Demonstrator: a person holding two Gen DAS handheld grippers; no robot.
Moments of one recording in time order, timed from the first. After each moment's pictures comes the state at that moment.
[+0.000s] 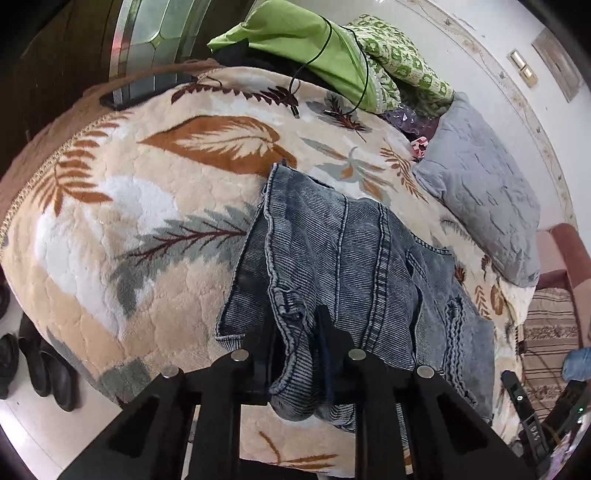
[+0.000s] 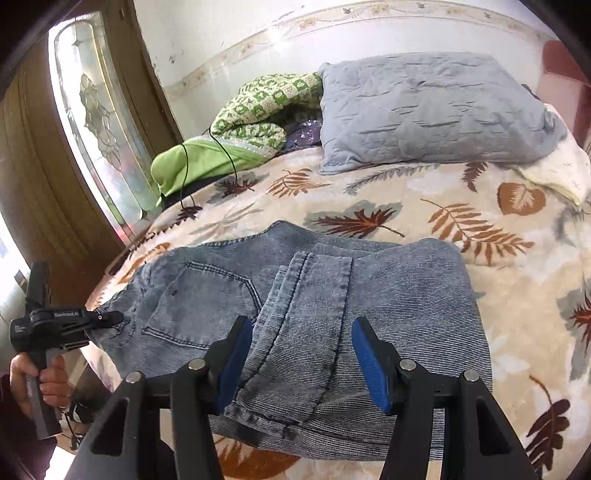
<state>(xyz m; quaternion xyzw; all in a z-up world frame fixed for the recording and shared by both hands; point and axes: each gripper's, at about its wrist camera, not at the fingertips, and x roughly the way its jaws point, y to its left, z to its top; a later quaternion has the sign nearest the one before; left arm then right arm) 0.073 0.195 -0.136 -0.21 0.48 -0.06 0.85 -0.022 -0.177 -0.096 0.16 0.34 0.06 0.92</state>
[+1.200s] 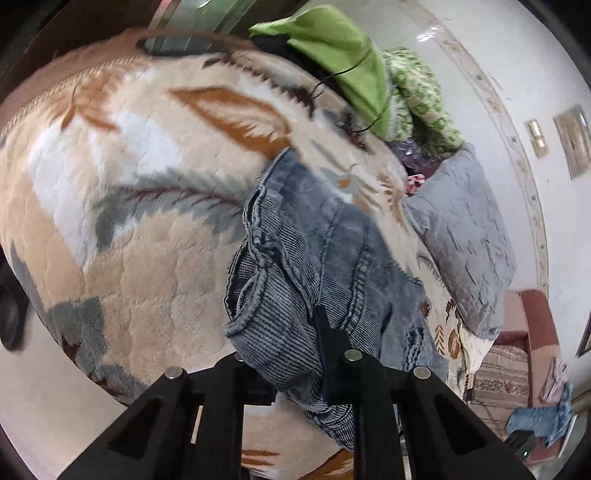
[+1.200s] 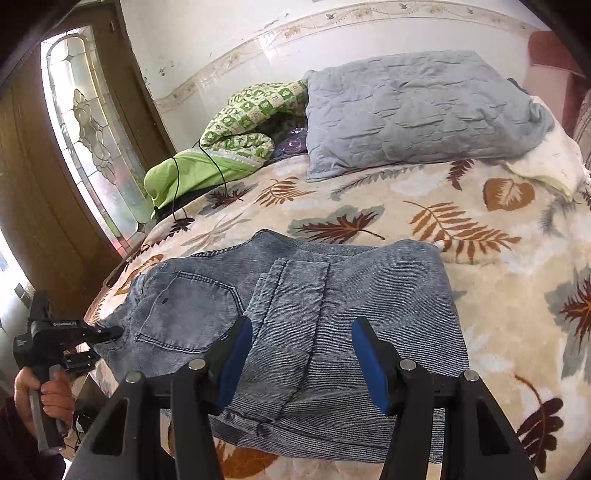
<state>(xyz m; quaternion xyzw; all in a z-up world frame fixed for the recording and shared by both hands) 0.057 0.197 -0.142 -0.35 0.44 -0.07 0.83 -0.026 -0.197 -0.103 0.17 0.34 0.05 0.92</state>
